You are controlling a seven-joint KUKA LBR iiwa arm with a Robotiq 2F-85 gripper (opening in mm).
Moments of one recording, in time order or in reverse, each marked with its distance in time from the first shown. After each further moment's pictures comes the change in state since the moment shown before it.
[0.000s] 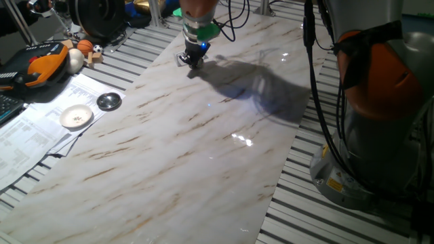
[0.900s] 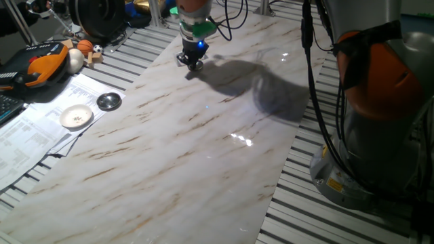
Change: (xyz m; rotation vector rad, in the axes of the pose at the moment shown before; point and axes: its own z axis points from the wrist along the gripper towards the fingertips) arm 0.009 0.015 -0.005 -0.021 0.075 0.041
